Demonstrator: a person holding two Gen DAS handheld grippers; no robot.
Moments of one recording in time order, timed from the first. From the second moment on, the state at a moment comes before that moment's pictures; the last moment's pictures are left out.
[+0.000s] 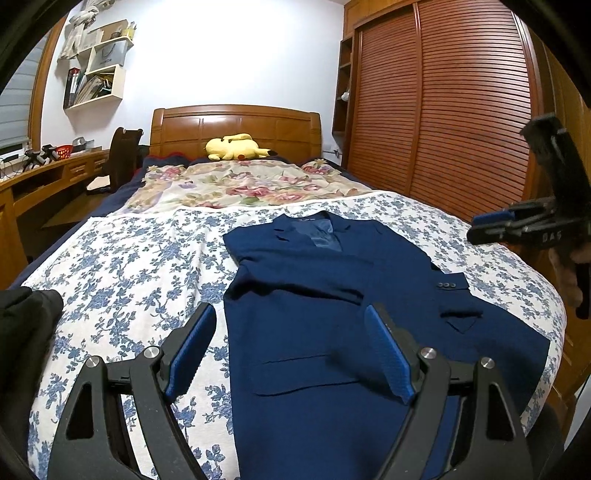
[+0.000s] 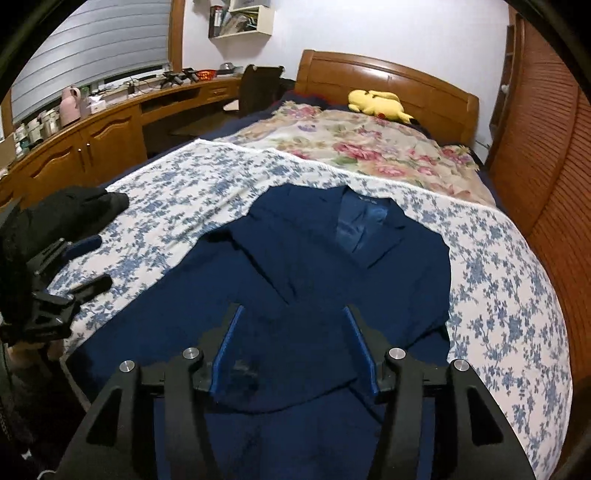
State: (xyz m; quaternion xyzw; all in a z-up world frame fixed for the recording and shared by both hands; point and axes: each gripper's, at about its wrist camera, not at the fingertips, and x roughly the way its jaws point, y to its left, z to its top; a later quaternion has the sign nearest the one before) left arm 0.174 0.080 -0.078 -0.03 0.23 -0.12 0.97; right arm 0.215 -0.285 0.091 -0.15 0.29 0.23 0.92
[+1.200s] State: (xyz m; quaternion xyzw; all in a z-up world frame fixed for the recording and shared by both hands) left arm 0.176 0.092 -0.090 -0.02 0.25 -0.10 0.96; right arm 0.247 -0.175 -0.056 -0.08 0.35 0.31 0.88
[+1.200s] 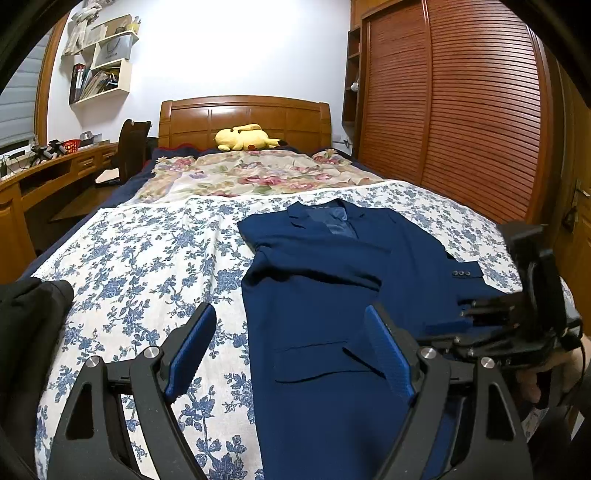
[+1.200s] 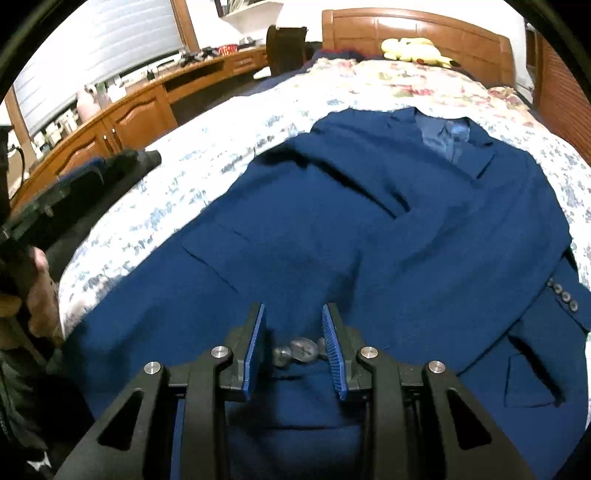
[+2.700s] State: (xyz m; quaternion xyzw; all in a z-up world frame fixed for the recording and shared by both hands) left arm 0.171 0.112 -0.098 -0.02 0.26 -0.08 0.96; right arm 0.244 -0.164 -0.055 -0.11 0.33 0.28 0.90
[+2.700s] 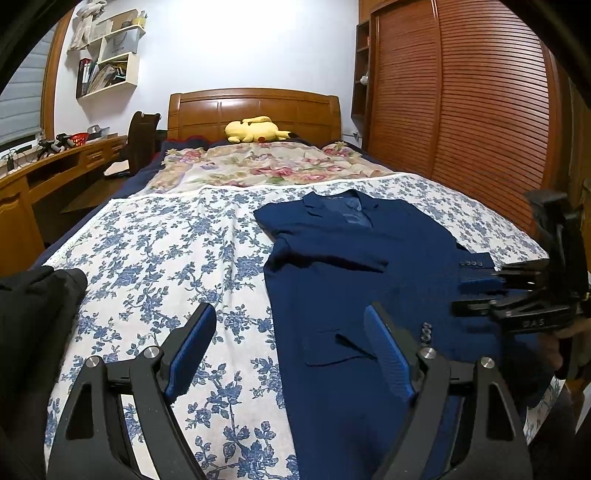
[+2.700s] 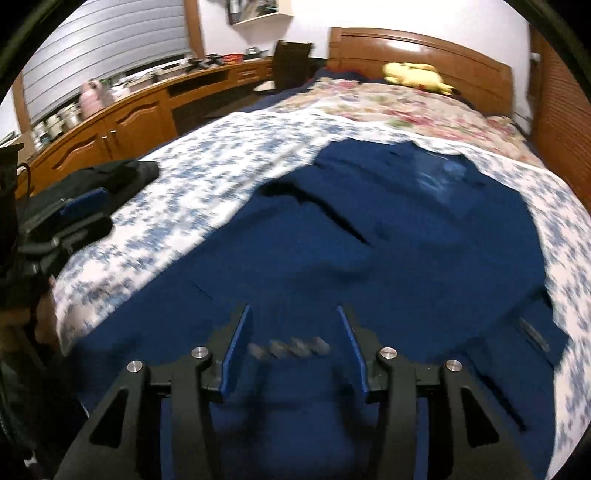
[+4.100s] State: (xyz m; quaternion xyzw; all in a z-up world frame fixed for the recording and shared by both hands) left arm 0.079 0.092 -0.145 -0.02 0.39 -0.07 0.92; right arm 0.146 -0.408 -0.083 -0.04 0.38 0.12 0.92
